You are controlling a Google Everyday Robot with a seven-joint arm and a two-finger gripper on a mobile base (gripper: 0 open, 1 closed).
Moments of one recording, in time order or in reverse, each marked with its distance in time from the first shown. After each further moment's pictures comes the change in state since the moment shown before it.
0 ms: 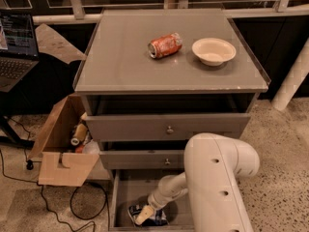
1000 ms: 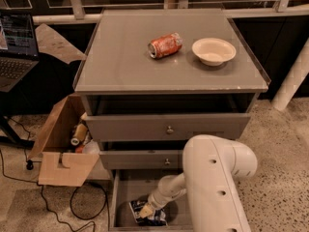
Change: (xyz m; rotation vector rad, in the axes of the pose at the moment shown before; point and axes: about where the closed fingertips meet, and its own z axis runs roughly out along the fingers) arm 0.003 -0.004 0.010 -0.007 0.011 0.019
